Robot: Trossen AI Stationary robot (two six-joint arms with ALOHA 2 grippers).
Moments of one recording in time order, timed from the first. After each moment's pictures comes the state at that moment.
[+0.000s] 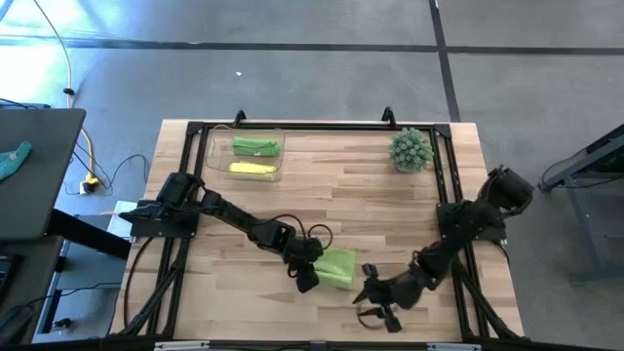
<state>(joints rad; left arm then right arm) -0.19 2.02 1.15 -0.12 0.21 -0.82 0.77 1.65 0.77 0.33 0.25 0.40</state>
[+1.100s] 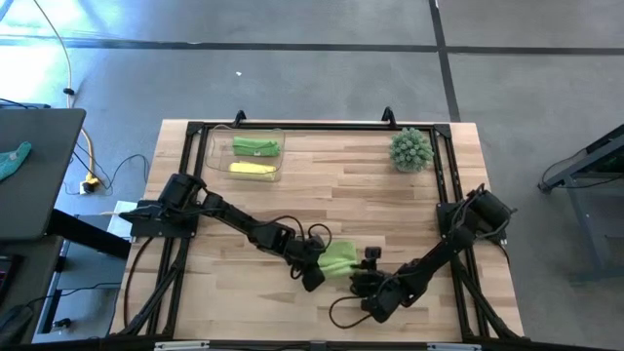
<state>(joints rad) -0.20 2.02 1.14 -0.02 0.11 -0.89 0.74 1.92 0.97 -0.25 0.70 0.57</state>
